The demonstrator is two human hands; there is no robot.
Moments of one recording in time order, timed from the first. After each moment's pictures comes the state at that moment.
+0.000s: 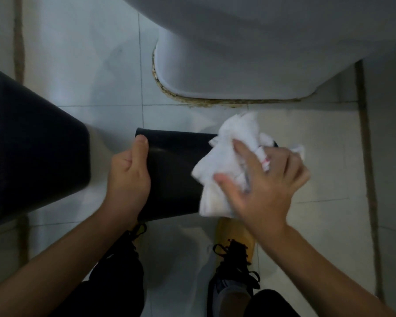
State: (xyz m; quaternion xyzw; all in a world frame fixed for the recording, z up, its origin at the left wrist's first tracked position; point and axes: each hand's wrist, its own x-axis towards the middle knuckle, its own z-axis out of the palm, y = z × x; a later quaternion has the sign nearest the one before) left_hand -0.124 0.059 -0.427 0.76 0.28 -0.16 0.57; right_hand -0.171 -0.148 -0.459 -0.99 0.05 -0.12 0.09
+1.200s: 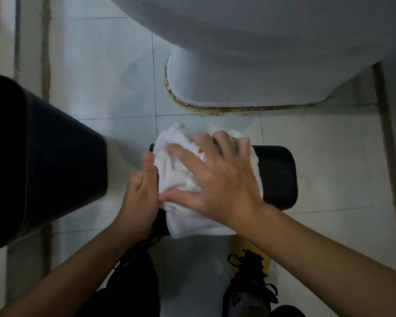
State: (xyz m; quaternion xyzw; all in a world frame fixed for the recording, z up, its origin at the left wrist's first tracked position) left_hand -0.132 0.071 -0.434 0.74 0.21 -0.19 0.62; right_hand -0.119 -0.084 -0.431 -0.97 -0.19 -0.04 0.13
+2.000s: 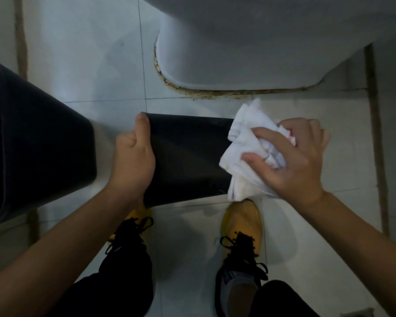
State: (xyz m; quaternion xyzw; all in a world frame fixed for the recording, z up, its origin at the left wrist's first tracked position) left_hand -0.107 0.059 -0.428 0.76 0.30 -0.17 0.55; right_hand -0.141 -0.199 -0.463 -0.97 -0.09 -0.17 0.16
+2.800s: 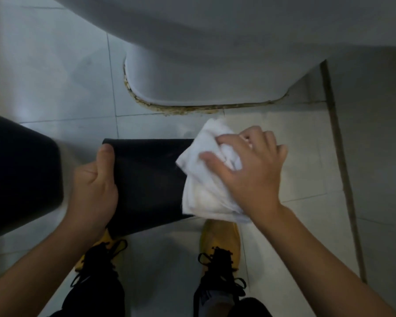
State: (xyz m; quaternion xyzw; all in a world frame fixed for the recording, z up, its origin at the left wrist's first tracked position) left_hand -0.118 0.061 -0.431 0.77 0.27 -0.16 0.55; right_hand -0.130 -0.172 -0.448 -0.98 0.04 -0.10 0.16
